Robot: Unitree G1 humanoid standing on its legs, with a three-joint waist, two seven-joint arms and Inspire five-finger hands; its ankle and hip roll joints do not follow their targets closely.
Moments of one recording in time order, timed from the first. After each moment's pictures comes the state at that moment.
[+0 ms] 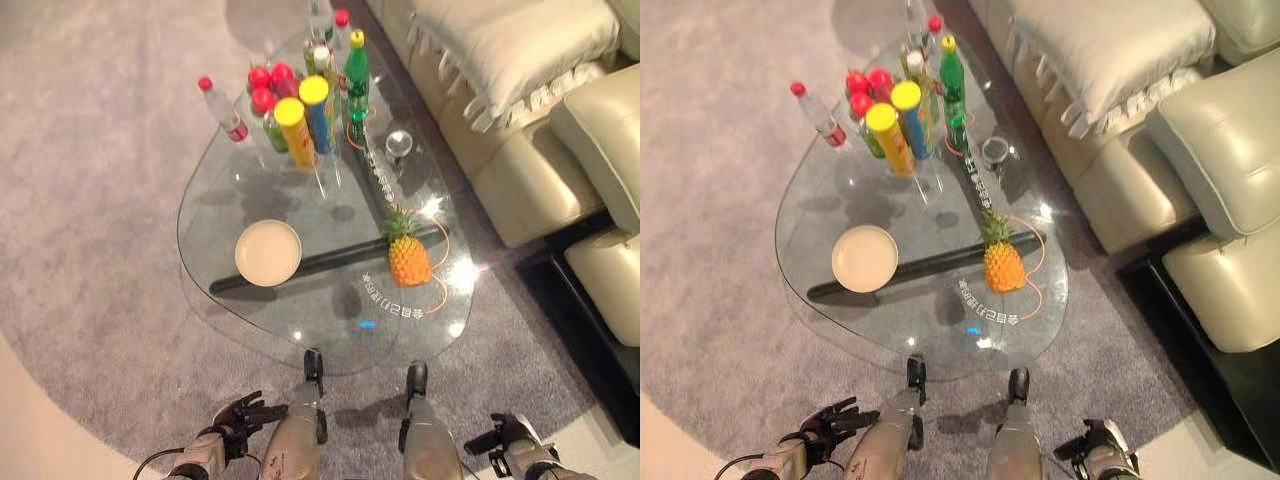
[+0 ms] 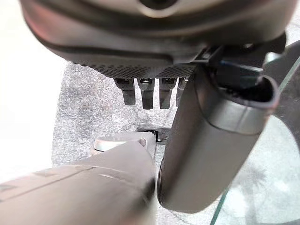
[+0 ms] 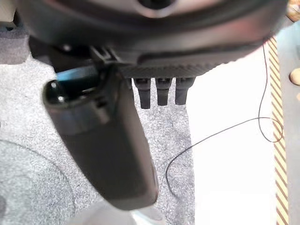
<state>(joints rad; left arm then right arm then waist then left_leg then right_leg) -0.20 0.28 -0.19 1.19 -0.53 0.01 -0.17 -0.26 -0.40 0.20 1.31 0.01 0.04 -0.19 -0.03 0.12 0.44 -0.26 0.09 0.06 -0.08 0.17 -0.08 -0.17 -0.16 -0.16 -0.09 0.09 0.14</state>
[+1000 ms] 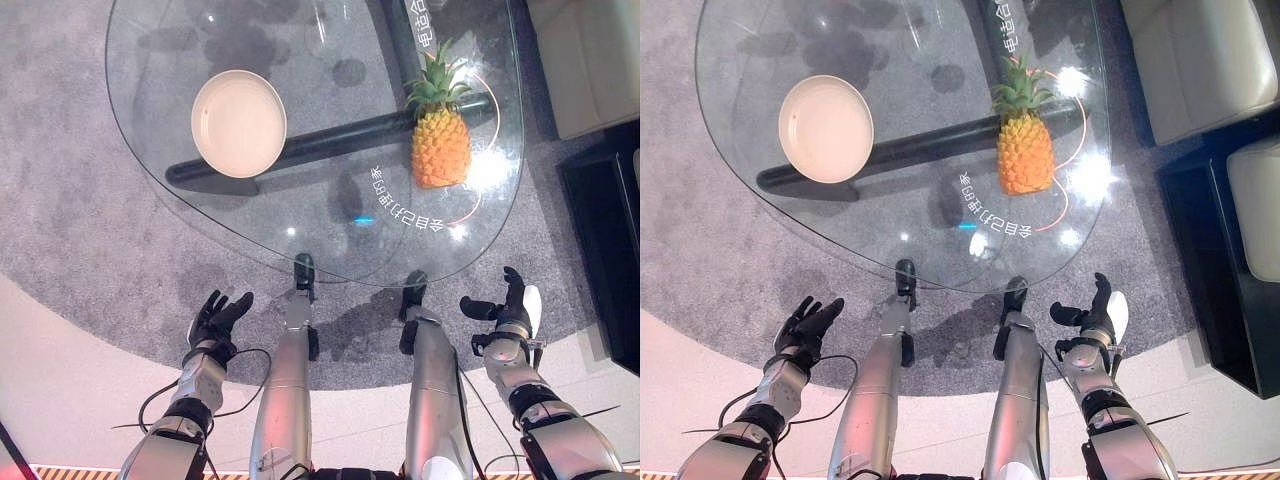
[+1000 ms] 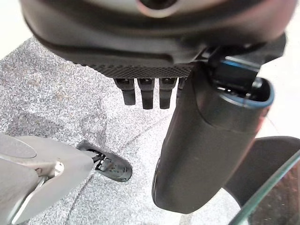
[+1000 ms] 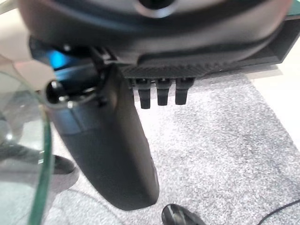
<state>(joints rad) -0.41 0.32 -0.14 1.06 -1.00 -0.21 0.06 -0.49 -0.43 0.21 1.11 0.16 -0.21 -0.54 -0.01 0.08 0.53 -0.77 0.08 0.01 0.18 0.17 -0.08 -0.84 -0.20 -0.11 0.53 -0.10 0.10</state>
